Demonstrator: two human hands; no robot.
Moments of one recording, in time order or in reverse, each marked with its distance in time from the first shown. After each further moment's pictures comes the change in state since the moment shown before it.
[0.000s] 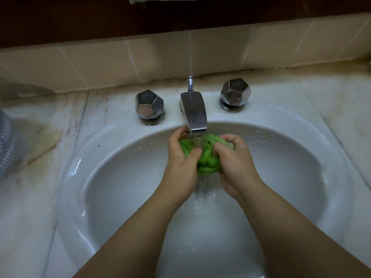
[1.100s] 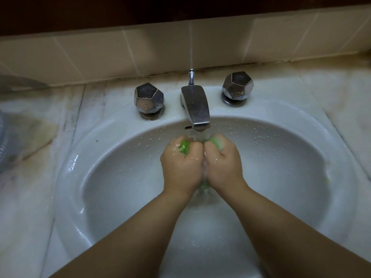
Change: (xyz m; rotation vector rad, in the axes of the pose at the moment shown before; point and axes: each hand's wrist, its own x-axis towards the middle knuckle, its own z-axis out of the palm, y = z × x) left_hand 0.008 -0.009 0.013 0.056 0.335 0.089; right_hand -0.004 0.023 0.010 -0.502 -0.019 -0.455
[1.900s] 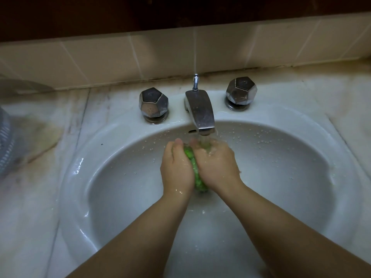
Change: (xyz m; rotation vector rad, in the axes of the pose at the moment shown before) left_hand 0.006 0.000 -0.006 -0.083 0.115 -0.229; right_hand 0.003 -0.026 0.007 -0.191 -0.110 0.232
